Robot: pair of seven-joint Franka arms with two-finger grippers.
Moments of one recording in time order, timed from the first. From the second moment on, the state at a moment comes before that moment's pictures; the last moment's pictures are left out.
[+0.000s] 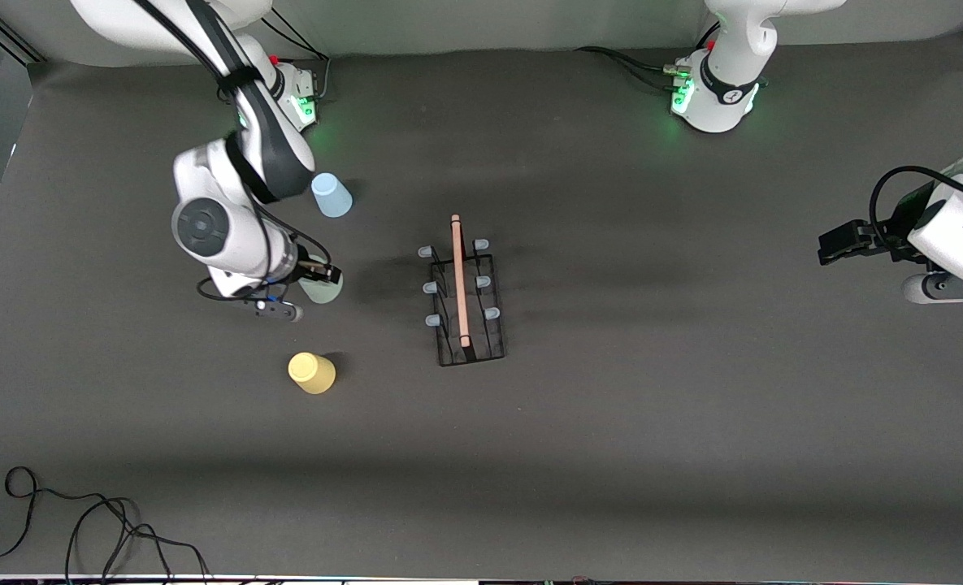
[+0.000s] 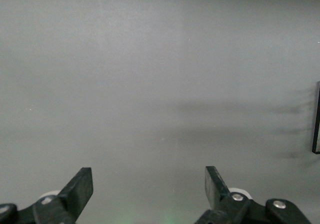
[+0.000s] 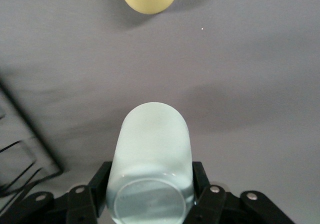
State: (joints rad) left arm 0.00 0.10 -0.07 -1.54 -0.01 1.56 -0.09; right arm 0.36 0.17 -0.01 -2.04 0.11 2.00 0.59
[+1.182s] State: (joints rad) left arm 0.00 0.09 -0.05 -1.55 0.01 1.57 -0.04; right arm 0.67 0.28 -0.01 -1.89 0.16 2.11 1.04
